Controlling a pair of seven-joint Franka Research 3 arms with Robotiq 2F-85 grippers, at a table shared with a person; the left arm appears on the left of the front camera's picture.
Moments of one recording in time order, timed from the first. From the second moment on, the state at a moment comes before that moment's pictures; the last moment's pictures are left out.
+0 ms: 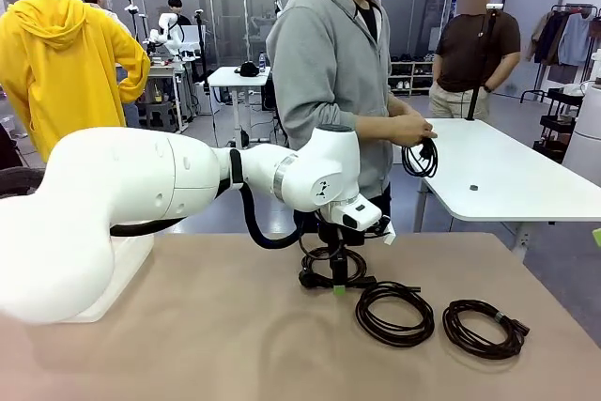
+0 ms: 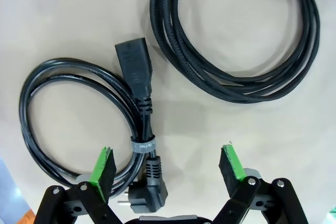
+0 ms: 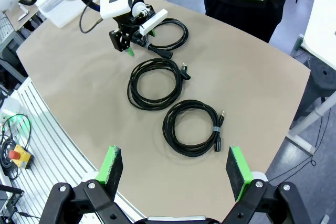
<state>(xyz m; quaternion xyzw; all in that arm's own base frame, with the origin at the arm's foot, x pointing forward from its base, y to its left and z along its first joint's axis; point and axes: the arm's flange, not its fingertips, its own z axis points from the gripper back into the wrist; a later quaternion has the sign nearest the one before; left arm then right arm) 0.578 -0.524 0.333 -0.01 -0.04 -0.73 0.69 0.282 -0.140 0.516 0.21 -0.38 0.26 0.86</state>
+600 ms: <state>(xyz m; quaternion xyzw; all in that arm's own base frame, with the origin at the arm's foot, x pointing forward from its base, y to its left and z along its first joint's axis) 0.587 -0.526 0.316 -0.01 -0.03 -0.74 0.67 0.282 -0.140 0.516 0.21 -0.38 0.26 0.86</state>
